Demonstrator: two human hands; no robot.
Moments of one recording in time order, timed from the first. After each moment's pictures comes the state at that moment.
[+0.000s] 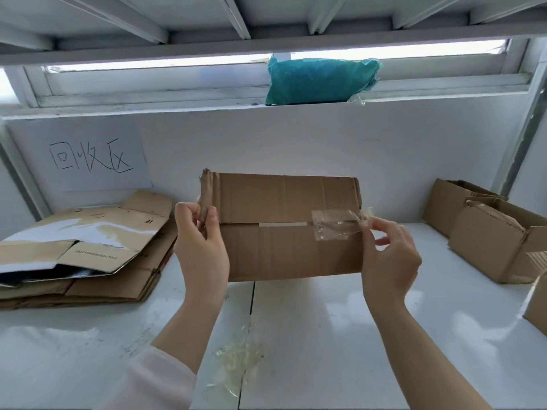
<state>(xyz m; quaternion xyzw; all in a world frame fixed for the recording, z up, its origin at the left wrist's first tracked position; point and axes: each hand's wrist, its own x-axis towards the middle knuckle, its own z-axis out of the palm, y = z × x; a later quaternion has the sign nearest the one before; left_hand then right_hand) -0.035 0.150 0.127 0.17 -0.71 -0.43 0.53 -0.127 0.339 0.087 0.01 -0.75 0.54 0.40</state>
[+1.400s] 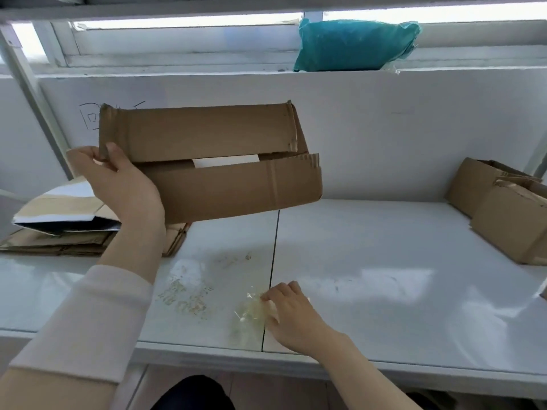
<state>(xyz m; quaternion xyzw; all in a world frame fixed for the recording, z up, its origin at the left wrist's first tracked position) 0.002 0.049 0.159 0.27 -0.52 -0.45 0.68 -0.044 0.253 -0.027 0.45 -0.86 0.24 0.05</state>
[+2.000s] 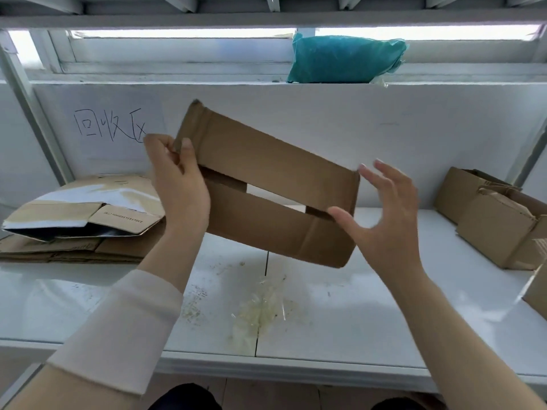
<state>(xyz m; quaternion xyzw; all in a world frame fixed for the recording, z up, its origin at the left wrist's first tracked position) -0.007 0.105 0.166 0.15 -0.67 -0.43 0.59 -0.077 0.333 0.120 0.28 -0.77 0.41 0.40</state>
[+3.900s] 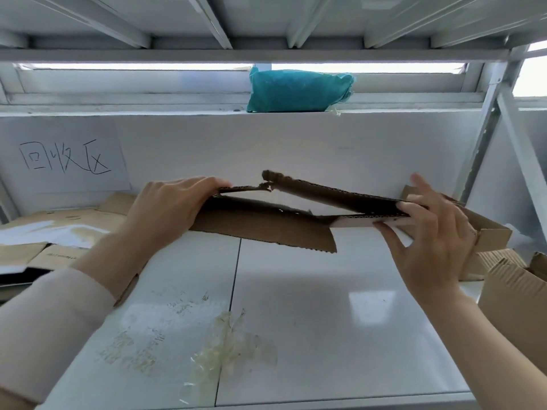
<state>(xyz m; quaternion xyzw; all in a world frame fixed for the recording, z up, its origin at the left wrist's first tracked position) -0.026 0.104 0.194 -0.15 -0.90 0.07 0.41 -0.130 0.432 0.123 0.25 -0.68 0.16 0.67</state>
